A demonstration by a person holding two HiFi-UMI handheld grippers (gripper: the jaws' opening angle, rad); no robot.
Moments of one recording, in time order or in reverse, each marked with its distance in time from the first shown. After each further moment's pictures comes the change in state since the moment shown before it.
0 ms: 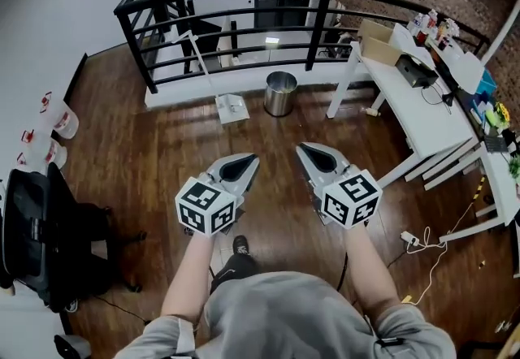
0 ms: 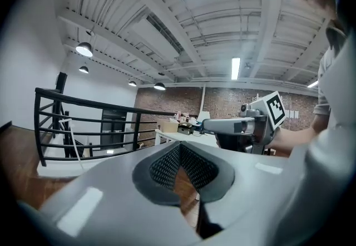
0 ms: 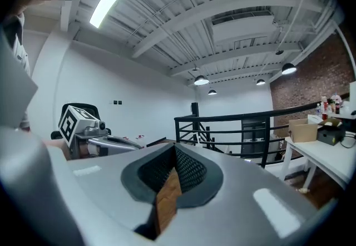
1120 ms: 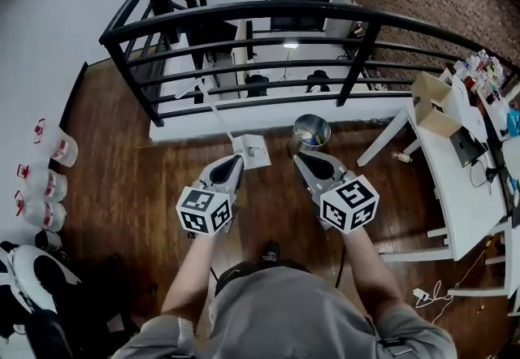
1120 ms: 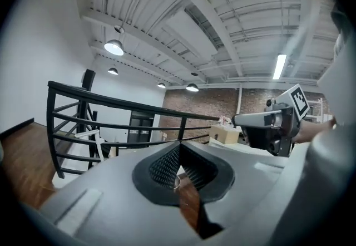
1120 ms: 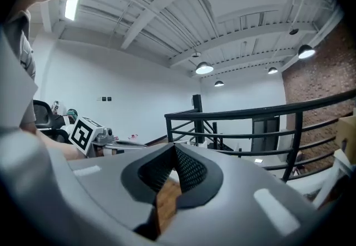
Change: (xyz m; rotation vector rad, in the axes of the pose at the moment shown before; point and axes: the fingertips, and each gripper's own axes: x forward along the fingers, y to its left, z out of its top) left arm 0.224 0.469 0.068 -0.073 -0.033 0.261; right arm 0.424 -0.242 0.057 0.013 0.052 0.092
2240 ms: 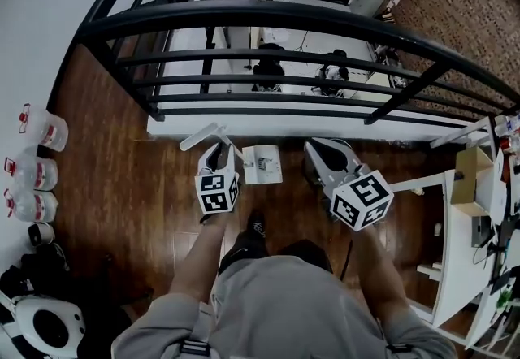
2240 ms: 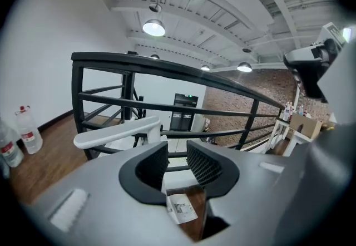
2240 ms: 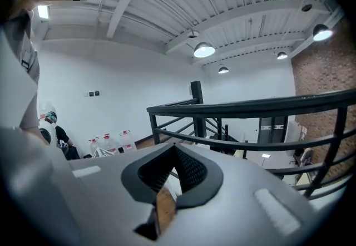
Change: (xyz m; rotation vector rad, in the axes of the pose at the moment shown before) left arm 0.243 0.372 -0.063 -0.118 0.189 0.471; right arm 0.340 -0.206 0.041 0.032 0.115 0.067
